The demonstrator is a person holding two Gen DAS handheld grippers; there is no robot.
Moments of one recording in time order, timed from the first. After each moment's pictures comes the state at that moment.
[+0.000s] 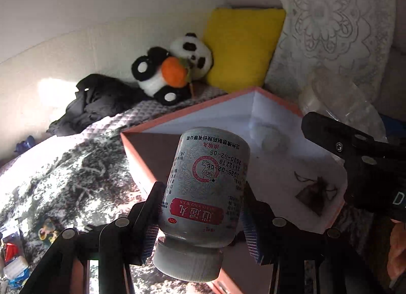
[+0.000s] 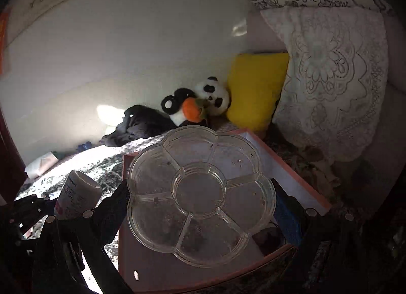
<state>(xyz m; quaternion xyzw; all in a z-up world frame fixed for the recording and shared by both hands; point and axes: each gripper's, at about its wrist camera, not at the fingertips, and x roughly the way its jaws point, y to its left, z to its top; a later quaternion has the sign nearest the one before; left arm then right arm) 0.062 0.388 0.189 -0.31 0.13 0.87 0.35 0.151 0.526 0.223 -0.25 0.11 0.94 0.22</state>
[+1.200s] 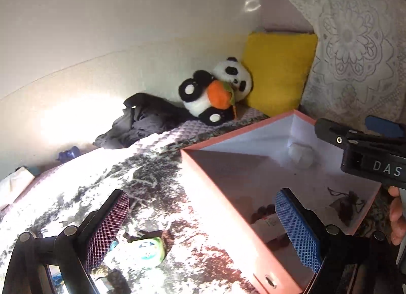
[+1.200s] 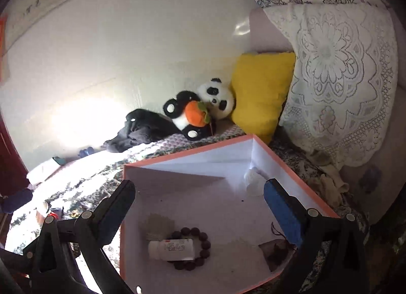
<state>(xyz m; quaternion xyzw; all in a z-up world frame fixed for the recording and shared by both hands) 0.067 0.309 0.223 -0.26 0.11 0.92 0.27 0.126 0.527 0.232 -0.24 0.11 0.95 0.19</state>
